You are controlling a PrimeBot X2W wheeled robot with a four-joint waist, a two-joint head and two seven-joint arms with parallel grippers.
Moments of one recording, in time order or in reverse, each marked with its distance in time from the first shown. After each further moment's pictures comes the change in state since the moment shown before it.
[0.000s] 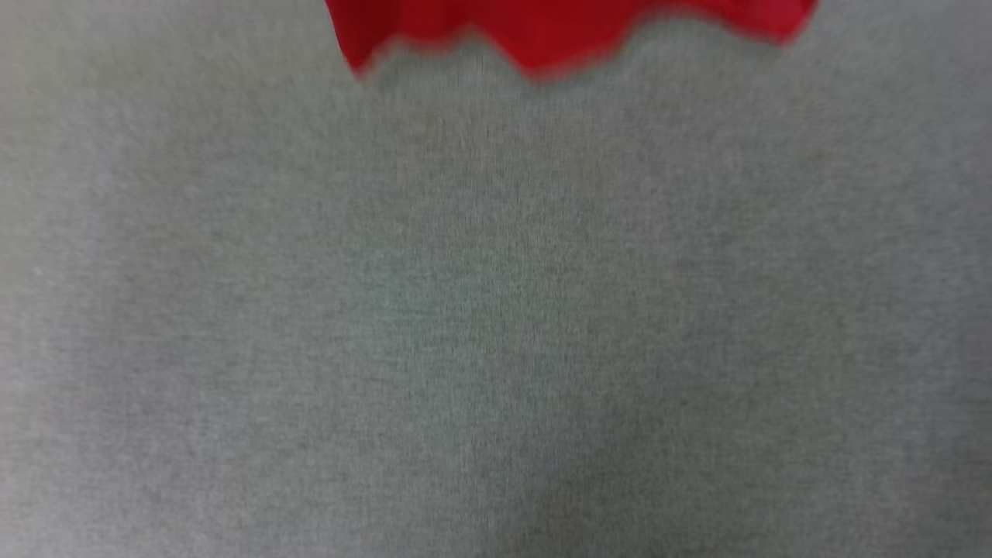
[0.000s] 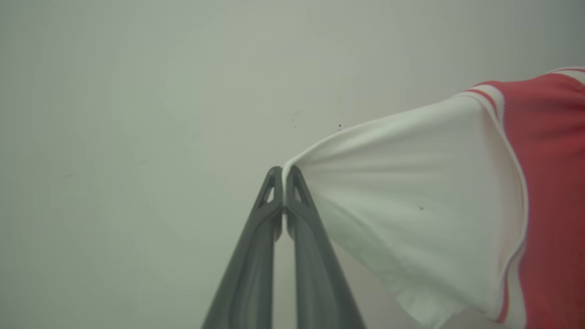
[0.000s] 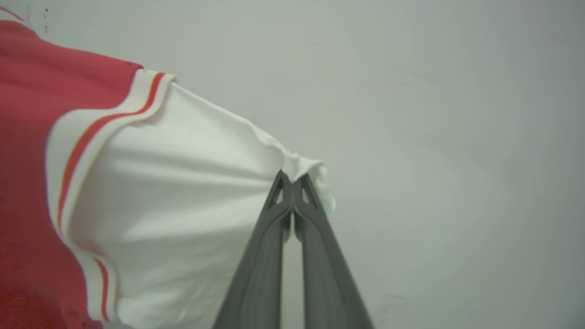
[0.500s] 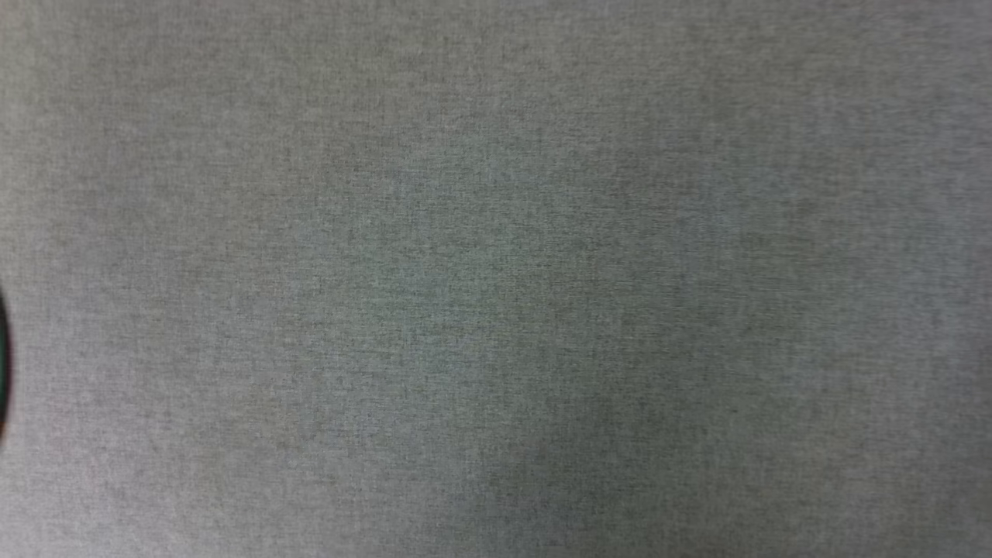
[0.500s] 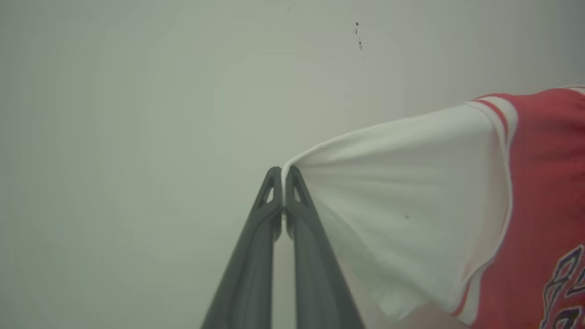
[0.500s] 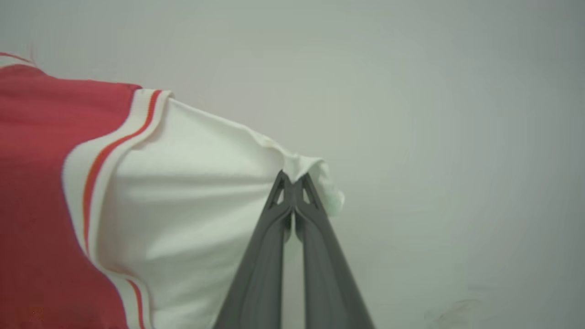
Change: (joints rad) left arm -0.388 -0.152 -0.075 0.418 0.077 -0.059 -0.183; right arm -0.367 0.111 -0.088 0.395 -0.186 0.000 -0.284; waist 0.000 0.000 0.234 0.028
